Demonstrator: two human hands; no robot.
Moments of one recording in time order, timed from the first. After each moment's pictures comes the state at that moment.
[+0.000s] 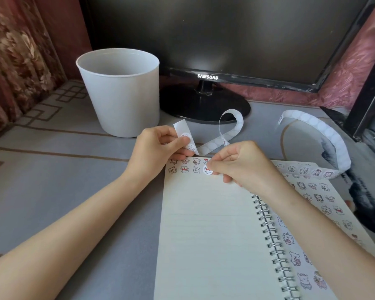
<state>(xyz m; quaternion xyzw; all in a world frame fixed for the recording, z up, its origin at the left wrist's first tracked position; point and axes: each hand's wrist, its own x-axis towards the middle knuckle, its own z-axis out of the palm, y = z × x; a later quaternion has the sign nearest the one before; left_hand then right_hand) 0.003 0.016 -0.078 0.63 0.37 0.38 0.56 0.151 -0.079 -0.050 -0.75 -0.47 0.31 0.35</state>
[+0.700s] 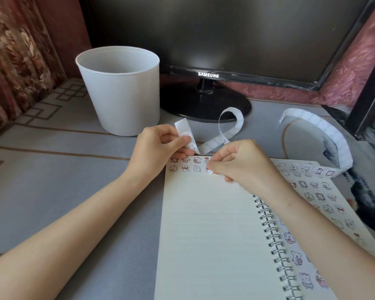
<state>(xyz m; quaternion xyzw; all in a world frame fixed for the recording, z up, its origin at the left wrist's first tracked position) 0.004 0.017 -0.080 0.64 0.38 0.38 0.56 0.151 -0.077 -0.055 -0.76 -0.49 0.27 0.33</state>
